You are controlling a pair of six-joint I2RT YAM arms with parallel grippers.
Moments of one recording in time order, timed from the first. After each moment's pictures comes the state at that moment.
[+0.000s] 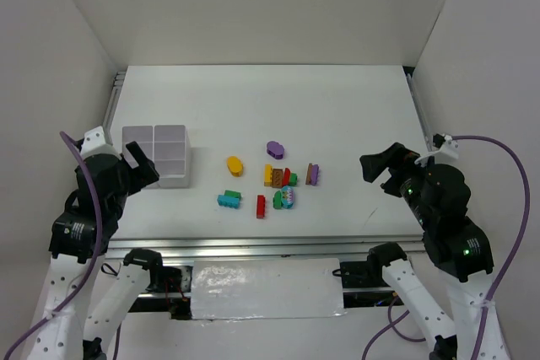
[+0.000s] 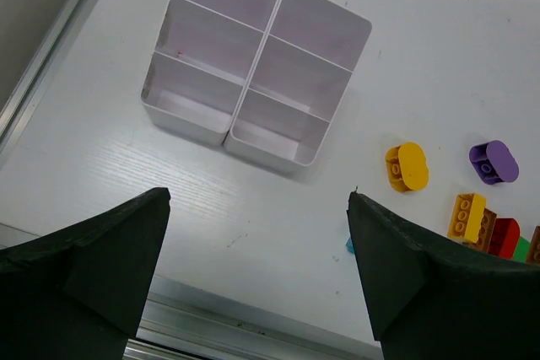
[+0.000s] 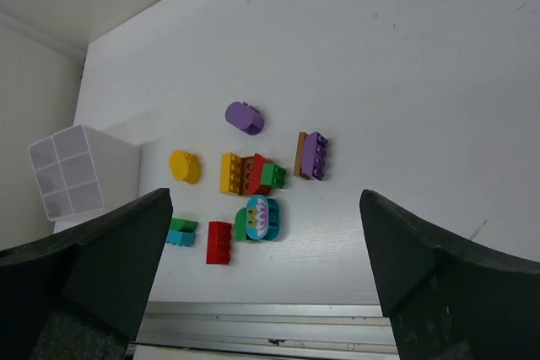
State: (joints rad) left arm -0.14 0.60 1.00 -0.91 -0.35 -0.46; right arm 0.25 0.50 1.05 -0.86 0.12 0.60
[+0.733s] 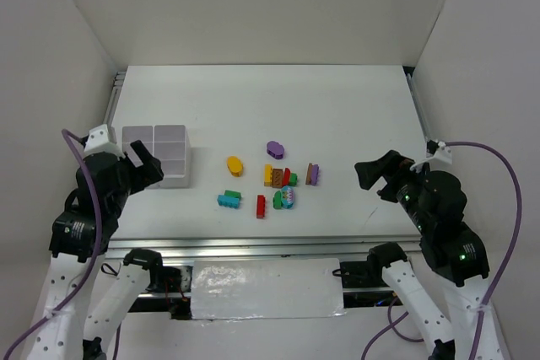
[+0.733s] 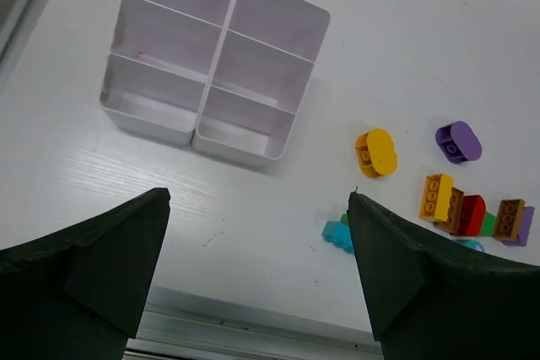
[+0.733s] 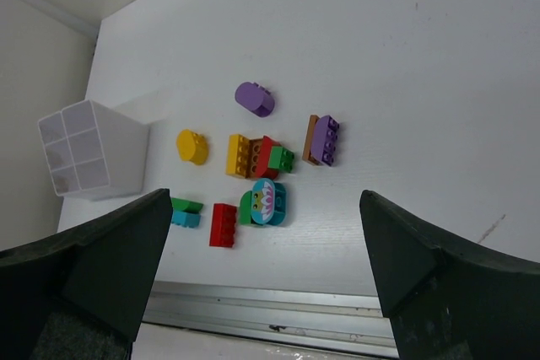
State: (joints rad) left arm -0.14 0.59 1.00 -0.89 -0.28 -0.45; right arm 0.25 0.44 0.99 -0.85 0.06 0.60
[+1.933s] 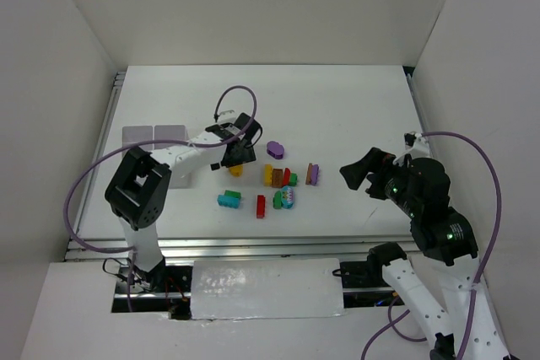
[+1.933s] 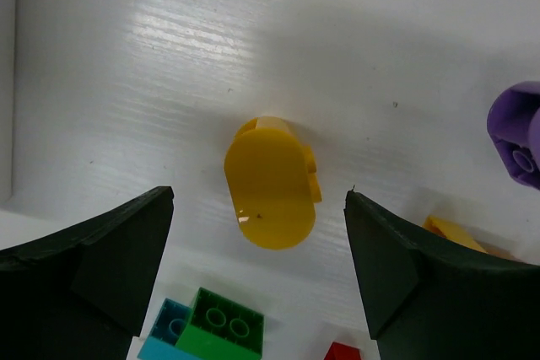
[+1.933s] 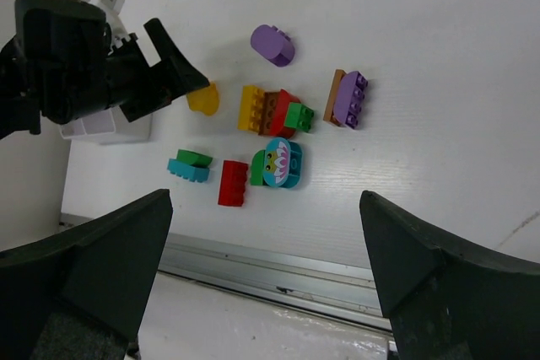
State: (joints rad) left arm -0.61 1.83 1.30 -0.64 -0.46 -0.84; right arm 0.25 0.53 0.94 -0.83 -0.10 0.58
